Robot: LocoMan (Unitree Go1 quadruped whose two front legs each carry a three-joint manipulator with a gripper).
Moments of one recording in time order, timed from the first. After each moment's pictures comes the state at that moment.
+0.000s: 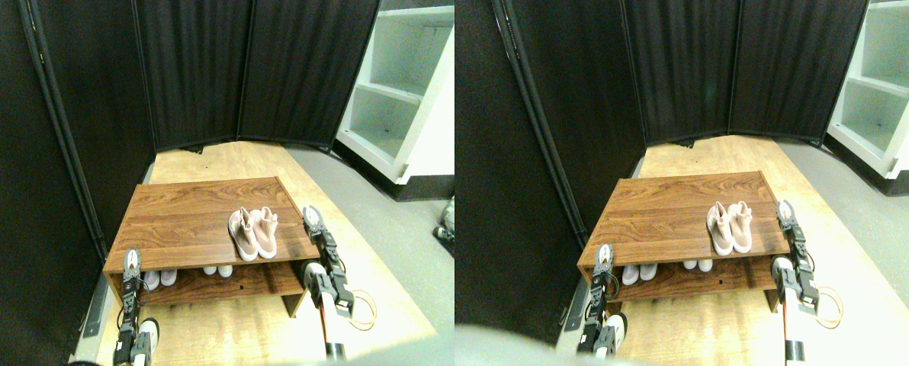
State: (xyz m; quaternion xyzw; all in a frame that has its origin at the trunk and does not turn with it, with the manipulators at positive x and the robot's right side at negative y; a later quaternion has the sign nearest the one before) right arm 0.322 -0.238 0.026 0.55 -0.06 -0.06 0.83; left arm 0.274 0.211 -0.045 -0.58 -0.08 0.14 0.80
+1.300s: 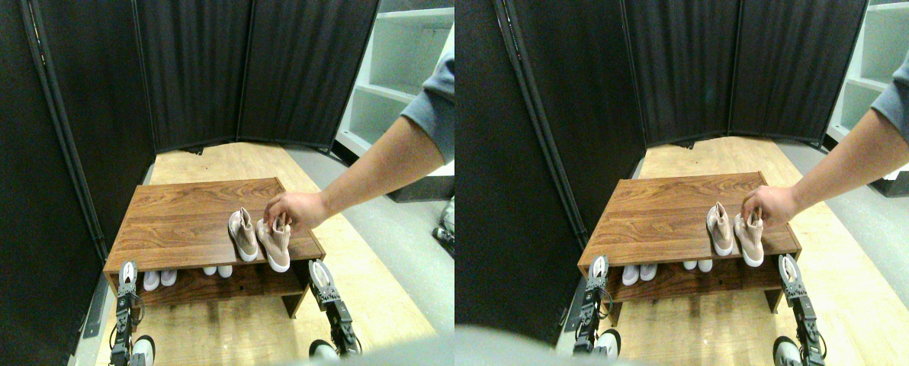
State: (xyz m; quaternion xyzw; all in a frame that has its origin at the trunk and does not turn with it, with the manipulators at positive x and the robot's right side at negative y) right arm 0.237 -0.208 -0.012 0.59 0.00 -0.02 0.81; left arm 0.248 0.209 -0.042 -0.58 -0.06 0.14 0.80
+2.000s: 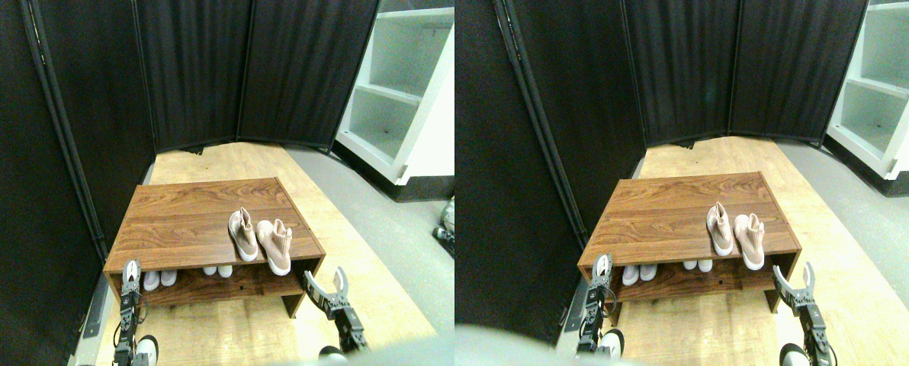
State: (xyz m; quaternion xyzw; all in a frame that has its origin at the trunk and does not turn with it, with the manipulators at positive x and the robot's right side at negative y) right arm 0.220 -0.207 0.005 0.62 0.02 -0.04 0.78; left arm 0.250 0.202 -0.041 -0.58 -0.06 0.13 0.80
